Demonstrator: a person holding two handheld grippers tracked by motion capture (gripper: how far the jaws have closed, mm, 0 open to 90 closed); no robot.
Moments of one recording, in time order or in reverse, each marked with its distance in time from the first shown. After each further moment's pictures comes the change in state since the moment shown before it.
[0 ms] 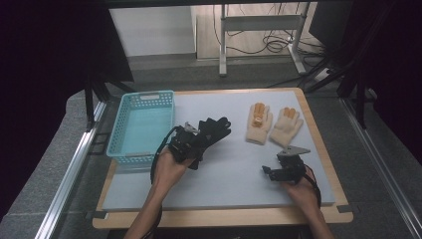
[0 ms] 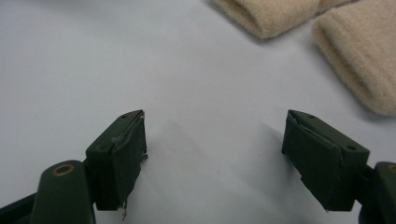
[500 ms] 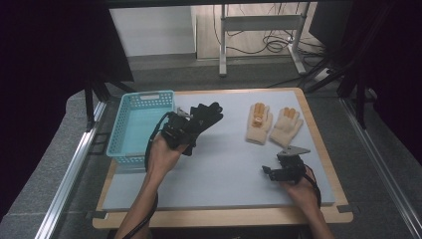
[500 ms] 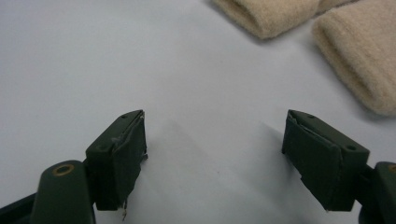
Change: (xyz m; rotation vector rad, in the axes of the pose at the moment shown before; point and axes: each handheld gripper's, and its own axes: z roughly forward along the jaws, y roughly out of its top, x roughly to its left) left arm 0.027 0.023 -0.022 -0.016 0.080 -0.033; right arm 0.000 0.000 0.000 -0.001 -0.001 0.000
